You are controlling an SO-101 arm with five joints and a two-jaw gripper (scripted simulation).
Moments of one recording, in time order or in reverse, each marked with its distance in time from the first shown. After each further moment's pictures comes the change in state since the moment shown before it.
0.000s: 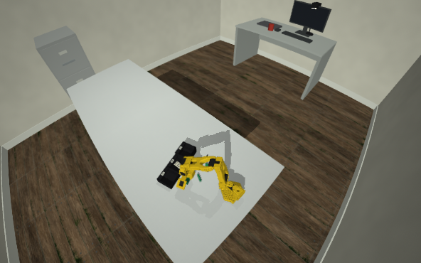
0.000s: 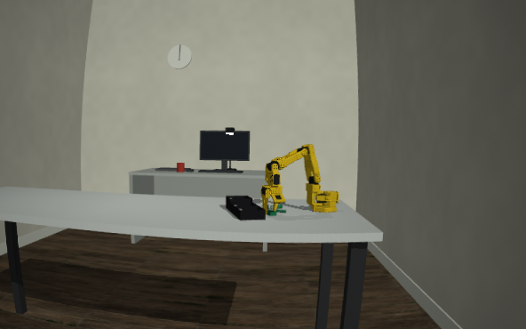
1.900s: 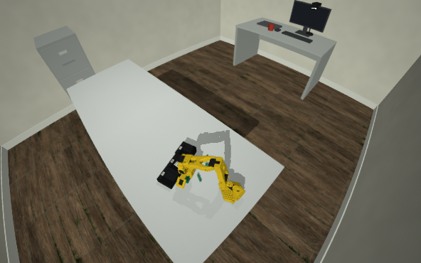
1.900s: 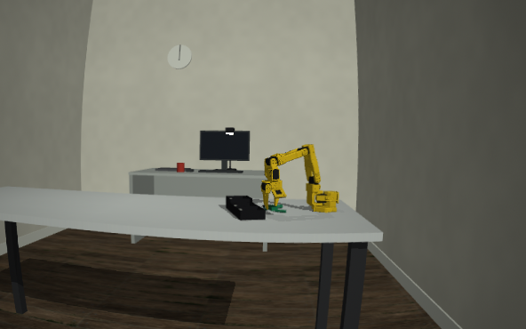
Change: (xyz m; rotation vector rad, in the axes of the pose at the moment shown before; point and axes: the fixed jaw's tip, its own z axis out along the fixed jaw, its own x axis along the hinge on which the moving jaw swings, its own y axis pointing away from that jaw) arm 0.001 0.004 -0.018 -0.060 0.007 -0.001
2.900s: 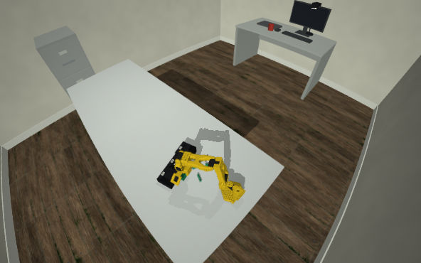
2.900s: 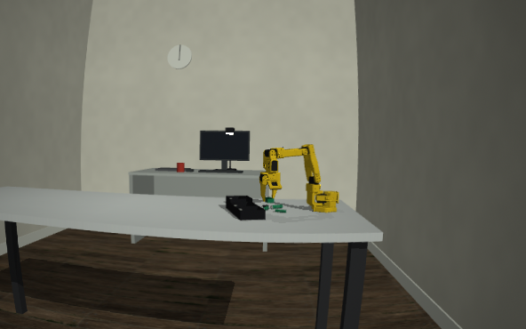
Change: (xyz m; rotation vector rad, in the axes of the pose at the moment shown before) arm -0.005 -0.011 -0.029 0.044 -0.008 0.114
